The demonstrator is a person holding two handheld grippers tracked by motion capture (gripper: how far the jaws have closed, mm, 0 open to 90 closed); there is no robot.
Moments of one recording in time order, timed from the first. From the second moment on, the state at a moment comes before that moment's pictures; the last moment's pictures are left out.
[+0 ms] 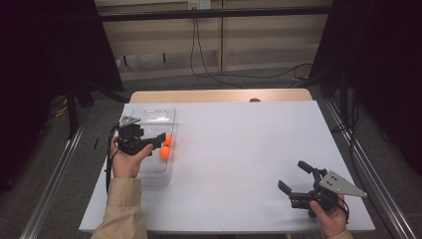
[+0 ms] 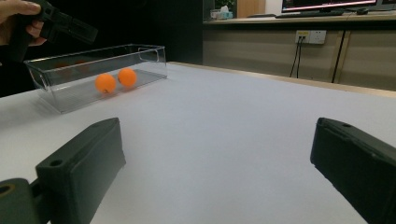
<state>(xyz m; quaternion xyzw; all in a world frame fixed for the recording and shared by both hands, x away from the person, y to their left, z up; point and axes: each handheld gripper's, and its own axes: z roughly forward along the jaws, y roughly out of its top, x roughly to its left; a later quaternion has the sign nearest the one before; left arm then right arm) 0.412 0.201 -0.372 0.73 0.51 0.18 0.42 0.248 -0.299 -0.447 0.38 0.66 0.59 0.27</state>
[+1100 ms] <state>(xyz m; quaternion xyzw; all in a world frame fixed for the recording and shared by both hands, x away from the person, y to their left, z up) 0.374 0.205 -0.379 0.72 0.48 0.22 0.46 0.248 -0.299 -0.447 0.38 0.66 0.59 0.27</state>
